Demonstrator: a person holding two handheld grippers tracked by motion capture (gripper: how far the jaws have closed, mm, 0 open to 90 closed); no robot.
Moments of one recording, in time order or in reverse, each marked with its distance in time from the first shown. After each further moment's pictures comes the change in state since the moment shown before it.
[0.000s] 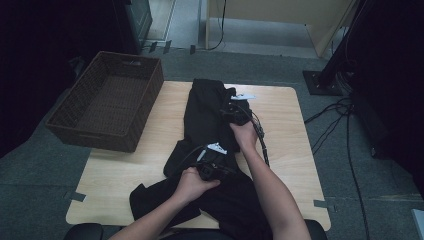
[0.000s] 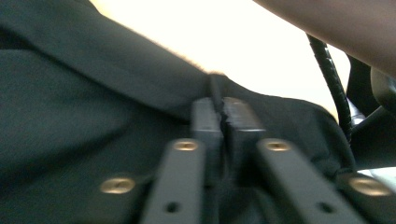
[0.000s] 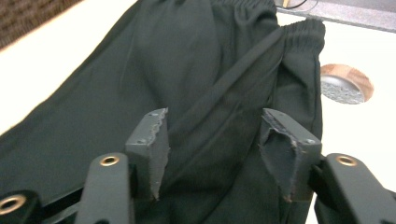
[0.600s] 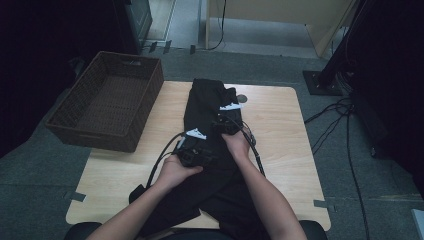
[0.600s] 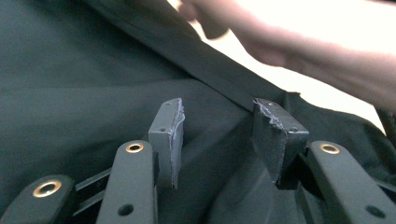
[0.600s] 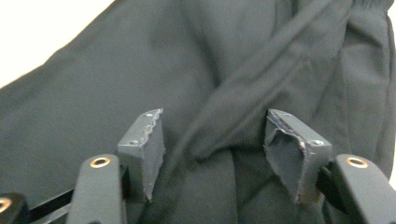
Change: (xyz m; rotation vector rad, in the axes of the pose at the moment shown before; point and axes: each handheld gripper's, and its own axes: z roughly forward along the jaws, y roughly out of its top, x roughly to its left) left arm 0.047 0.004 -0.062 -0.106 0.132 -0.048; right arm 0.032 -0.024 0.012 0.079 -0.025 -0.066
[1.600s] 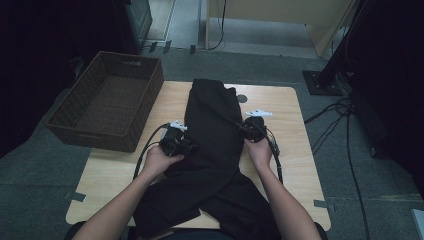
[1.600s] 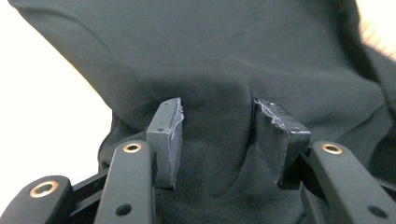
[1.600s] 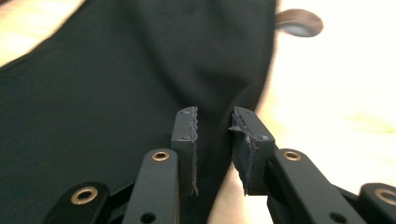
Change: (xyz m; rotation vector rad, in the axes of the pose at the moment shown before) left arm 0.067 -0.017 0.002 0.046 0.174 -0.005; right arm -0.046 -0.037 -0.055 -0.072 0.024 0.071
